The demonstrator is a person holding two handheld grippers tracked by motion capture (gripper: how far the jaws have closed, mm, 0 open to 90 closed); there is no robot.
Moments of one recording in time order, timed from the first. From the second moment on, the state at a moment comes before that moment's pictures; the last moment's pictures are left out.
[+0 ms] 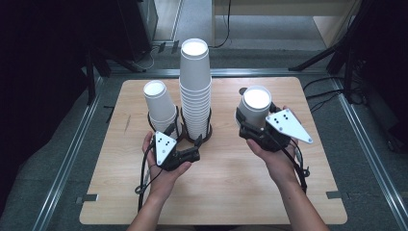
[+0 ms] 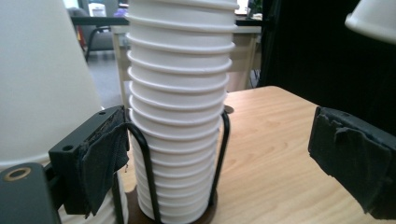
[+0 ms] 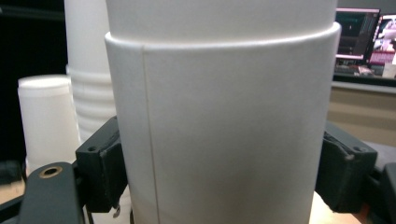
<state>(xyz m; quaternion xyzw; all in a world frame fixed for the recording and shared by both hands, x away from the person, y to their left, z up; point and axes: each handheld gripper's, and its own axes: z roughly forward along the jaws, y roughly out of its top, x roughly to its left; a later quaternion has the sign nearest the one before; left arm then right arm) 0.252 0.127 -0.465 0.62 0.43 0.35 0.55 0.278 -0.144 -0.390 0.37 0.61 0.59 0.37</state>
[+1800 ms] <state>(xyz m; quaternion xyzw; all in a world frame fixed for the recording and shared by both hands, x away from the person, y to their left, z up) 0.219 0.091 -0.461 0.75 0.30 0.16 0.57 0.226 -0.117 -0.496 0.17 0.74 0.49 0.44</state>
